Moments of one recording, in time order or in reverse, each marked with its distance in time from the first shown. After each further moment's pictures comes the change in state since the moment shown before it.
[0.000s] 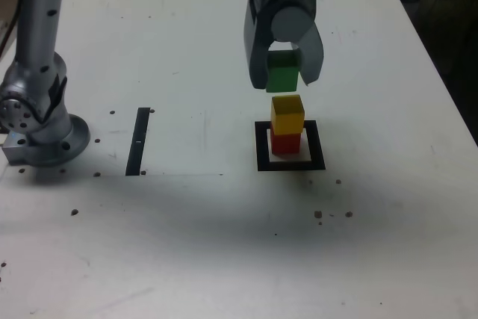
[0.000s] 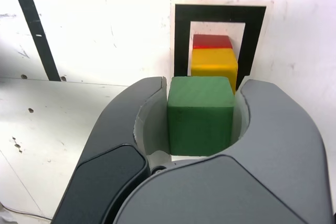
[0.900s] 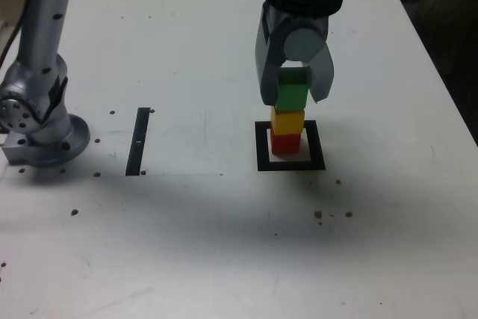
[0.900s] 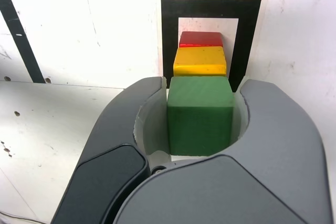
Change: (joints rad) arm -0.009 0.054 0.007 -0.046 -0.003 -0.002
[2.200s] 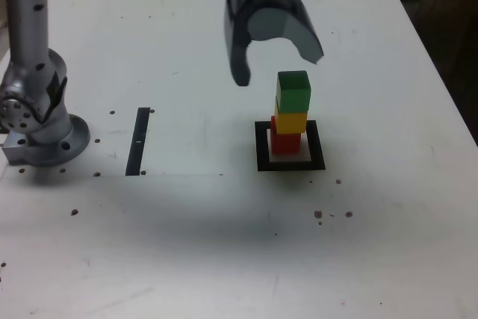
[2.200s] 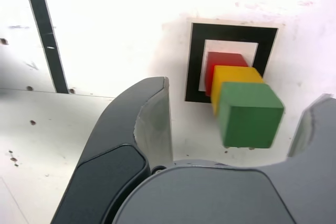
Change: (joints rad) arm 0.016 -0.189 0.194 -0.058 0.057 -0.044
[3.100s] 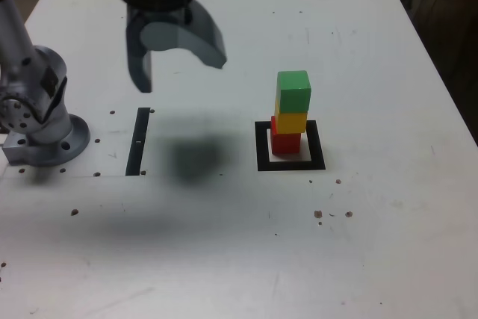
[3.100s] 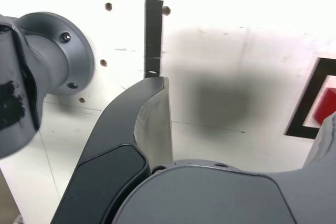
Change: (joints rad) arm 0.000 -0.309 0.480 -0.101 0.028 -0.030
